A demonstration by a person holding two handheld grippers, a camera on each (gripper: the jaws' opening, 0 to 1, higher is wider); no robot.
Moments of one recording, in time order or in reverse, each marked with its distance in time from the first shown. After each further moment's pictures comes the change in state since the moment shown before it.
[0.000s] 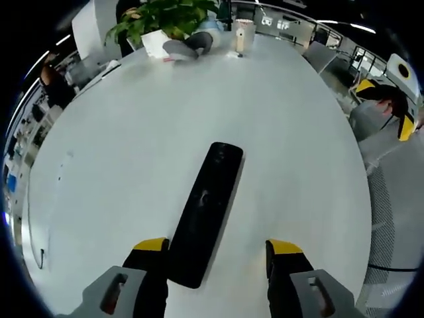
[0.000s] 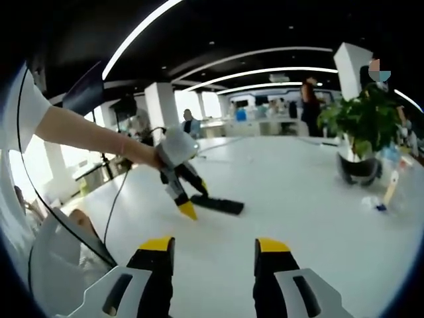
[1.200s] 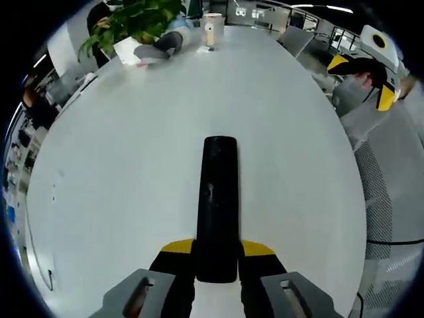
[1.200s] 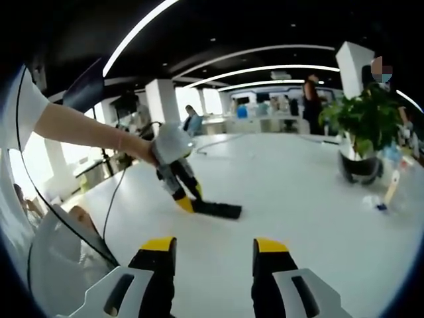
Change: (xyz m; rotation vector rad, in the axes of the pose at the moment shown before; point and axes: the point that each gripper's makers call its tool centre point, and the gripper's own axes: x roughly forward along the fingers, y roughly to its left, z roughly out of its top) left arm -0.006 -0.016 -0.008 0.144 0.042 -0.051; right arm 0.001 0.000 -0.004 -0.007 0.024 0.003
